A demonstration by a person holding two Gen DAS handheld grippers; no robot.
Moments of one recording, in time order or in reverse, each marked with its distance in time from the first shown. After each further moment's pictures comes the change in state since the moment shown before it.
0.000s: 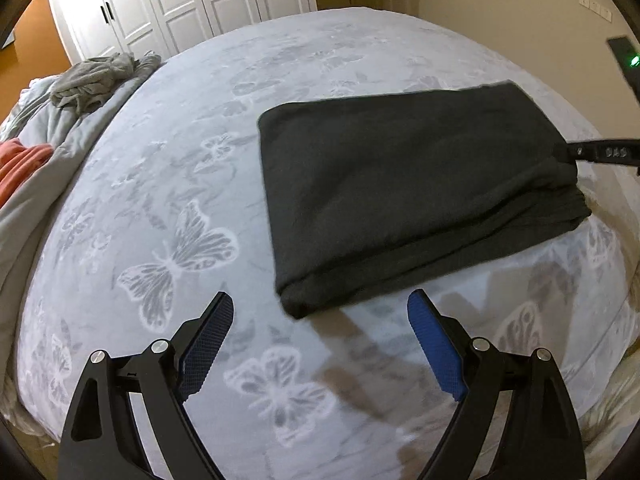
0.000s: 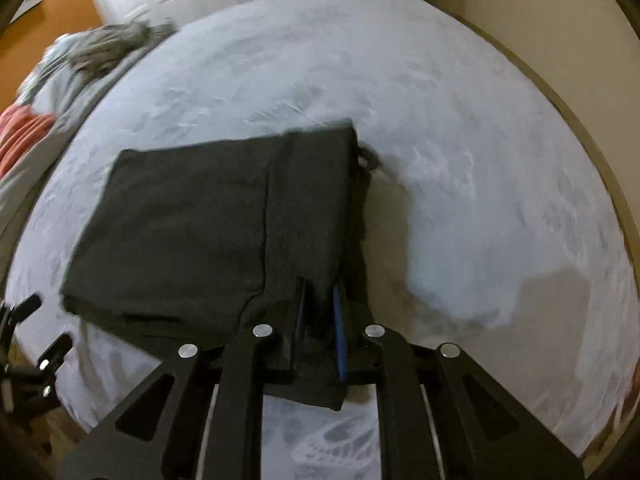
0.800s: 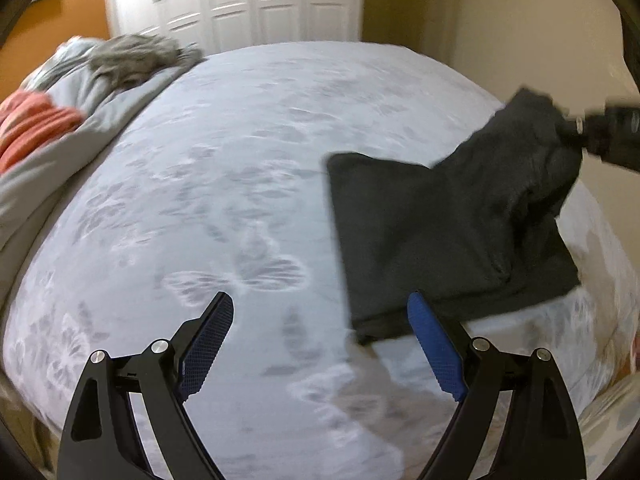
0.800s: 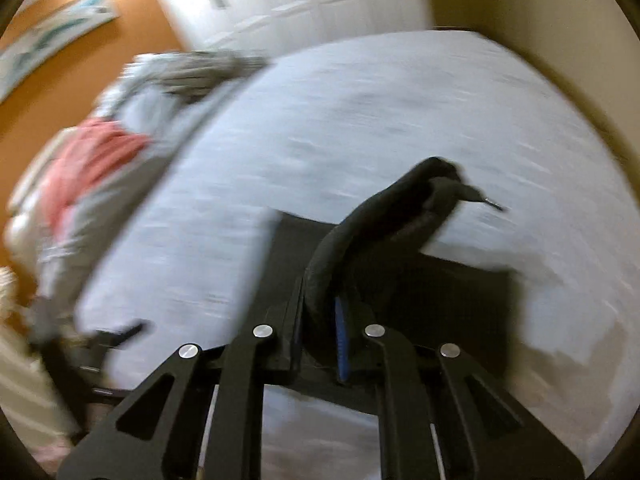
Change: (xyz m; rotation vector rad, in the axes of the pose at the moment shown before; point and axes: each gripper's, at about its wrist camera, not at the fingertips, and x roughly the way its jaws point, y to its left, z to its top) left arm -0.044 0.082 0.003 -0.218 -0.096 -0.013; right arm -0.063 0.125 0.055 -0.085 -0.104 0.323
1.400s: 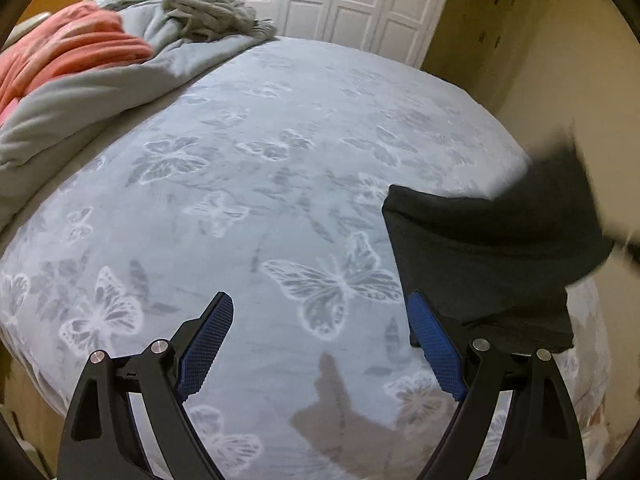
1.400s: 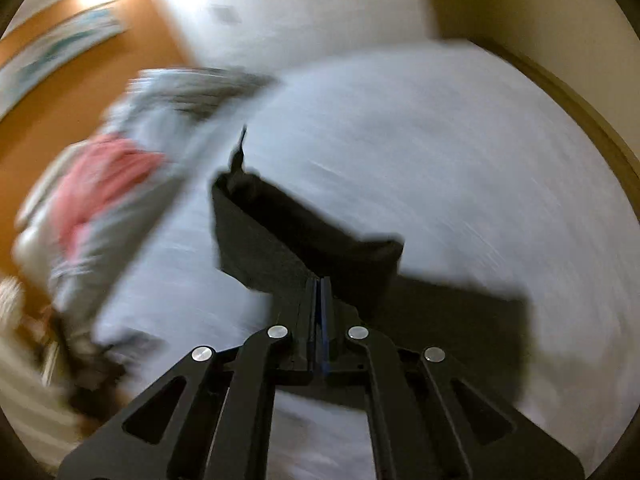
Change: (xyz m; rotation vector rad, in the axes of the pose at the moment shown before) left arm -0.018 0.102 -0.004 -0.246 -0.006 -0.013; right arm -0.026 -0.024 -0.002 0.083 -0.025 -0.103
